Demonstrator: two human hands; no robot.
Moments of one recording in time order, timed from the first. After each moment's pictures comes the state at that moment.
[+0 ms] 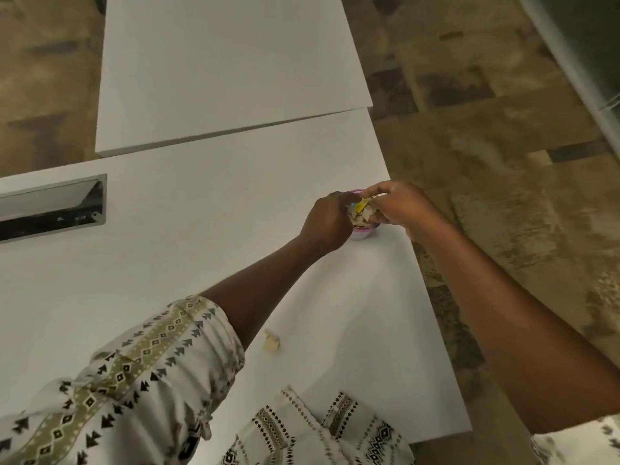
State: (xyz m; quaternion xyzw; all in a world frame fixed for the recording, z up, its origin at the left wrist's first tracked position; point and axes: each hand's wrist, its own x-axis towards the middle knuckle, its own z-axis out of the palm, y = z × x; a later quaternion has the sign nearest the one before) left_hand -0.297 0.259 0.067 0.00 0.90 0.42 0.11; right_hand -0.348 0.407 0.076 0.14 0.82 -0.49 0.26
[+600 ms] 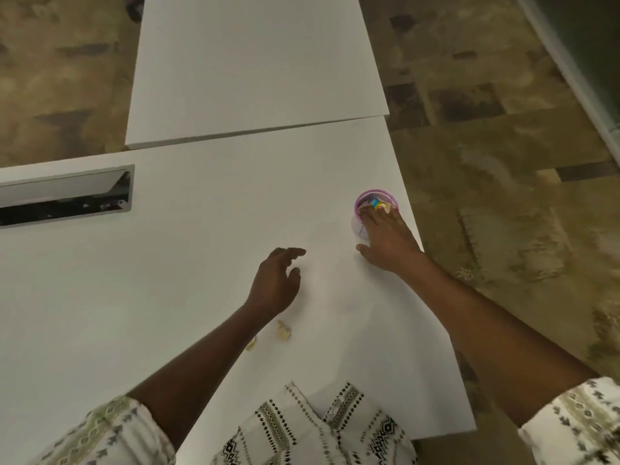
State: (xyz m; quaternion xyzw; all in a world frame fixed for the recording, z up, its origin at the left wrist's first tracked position) left_hand -0.165 0.167 0.023 -0.11 0.90 0.42 0.08; right_hand -0.299 0.399 0.008 -0.25 0.96 -0.01 0.14
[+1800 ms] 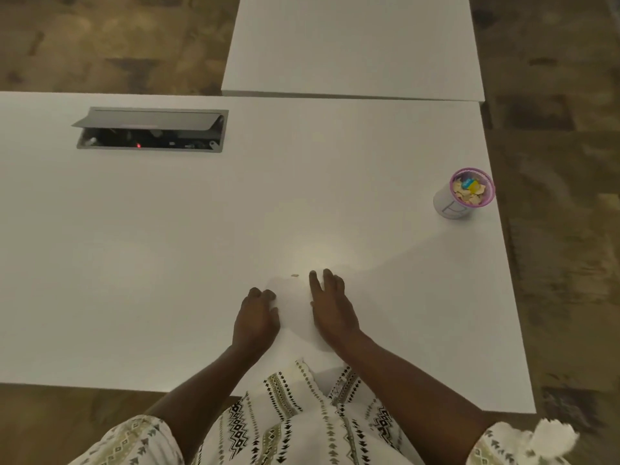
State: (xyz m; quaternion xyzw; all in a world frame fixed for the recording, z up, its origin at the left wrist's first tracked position) left_hand 0.052 0.036 -0.031 -0.28 0.90 0.29 0.14; right_hand -0.031 0.192 -0.044 -0.26 0.93 -0.07 0.25
